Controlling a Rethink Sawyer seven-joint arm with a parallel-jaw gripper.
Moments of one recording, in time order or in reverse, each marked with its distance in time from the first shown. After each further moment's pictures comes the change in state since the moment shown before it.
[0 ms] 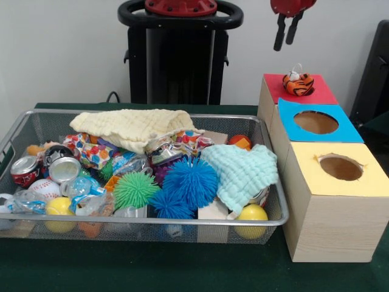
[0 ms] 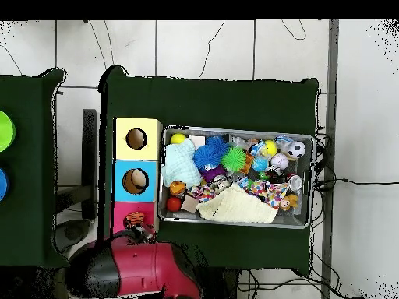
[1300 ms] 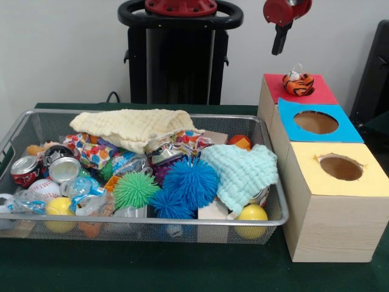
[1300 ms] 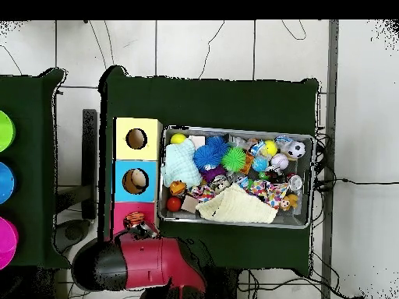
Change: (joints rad) arm -0.025 0.033 0.014 0.000 0.000 0.000 0.000
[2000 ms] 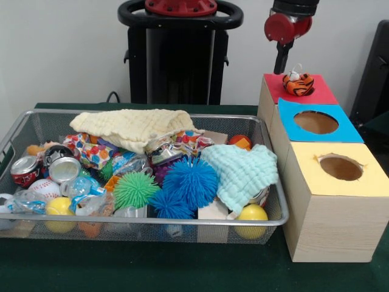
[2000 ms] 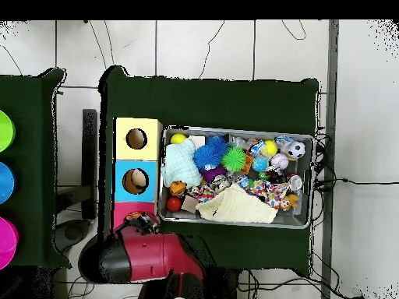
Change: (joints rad) arm 0.000 0.084 0.002 -0.006 0.000 -0.191 0.000
